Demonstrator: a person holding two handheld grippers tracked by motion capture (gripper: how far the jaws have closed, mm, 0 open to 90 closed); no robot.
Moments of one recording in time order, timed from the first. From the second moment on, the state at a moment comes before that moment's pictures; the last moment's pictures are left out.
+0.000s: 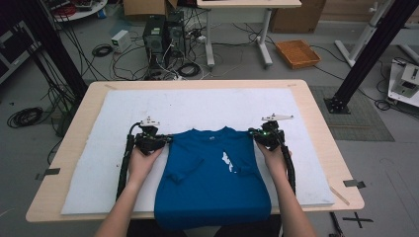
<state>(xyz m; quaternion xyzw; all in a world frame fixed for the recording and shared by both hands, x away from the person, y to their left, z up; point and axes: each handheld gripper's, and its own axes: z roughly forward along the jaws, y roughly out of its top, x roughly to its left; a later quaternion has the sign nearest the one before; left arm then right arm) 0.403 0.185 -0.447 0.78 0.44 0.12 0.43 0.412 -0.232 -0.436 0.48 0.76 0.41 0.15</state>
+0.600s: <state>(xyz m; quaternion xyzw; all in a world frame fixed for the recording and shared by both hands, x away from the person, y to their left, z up) 0.368 0.210 -0.413 0.76 0.40 0.19 0.48 0.382 -0.244 -0.409 0.44 0.75 0.45 0.19</state>
